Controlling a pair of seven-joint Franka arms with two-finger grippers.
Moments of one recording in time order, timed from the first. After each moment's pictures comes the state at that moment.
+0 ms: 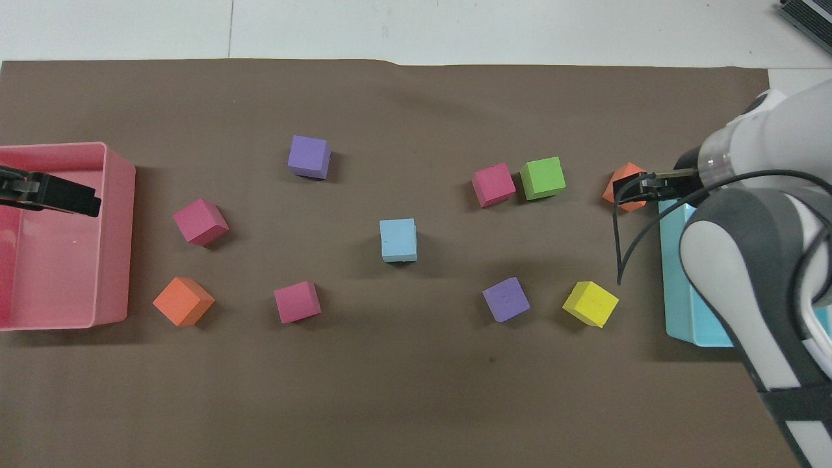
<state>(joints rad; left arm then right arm) -0.16 0.11 0.07 -1.33 -0.01 1.45 0.10 0.06 -0.01 -0.06 -1.69 0.02 1.76 0.06</state>
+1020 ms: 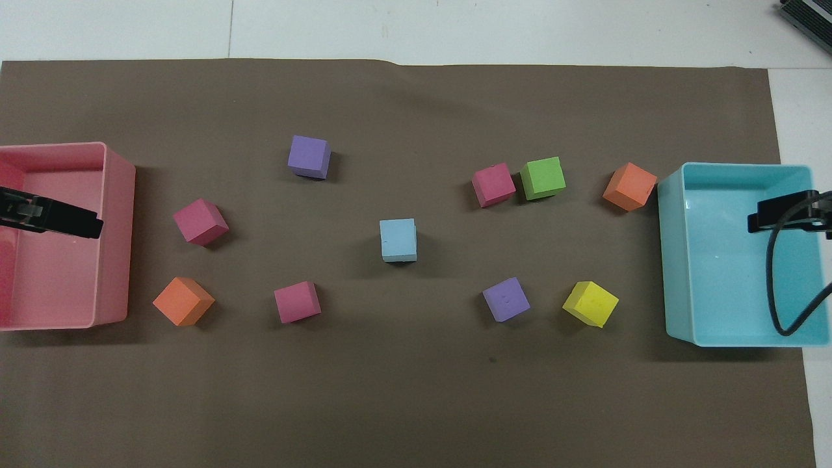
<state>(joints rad) -0.16 -0.02 0.07 -1.51 -0.01 1.48 0.15 0.02 -0.05 -0.09 -1.59 0.01 1.54 0.03</state>
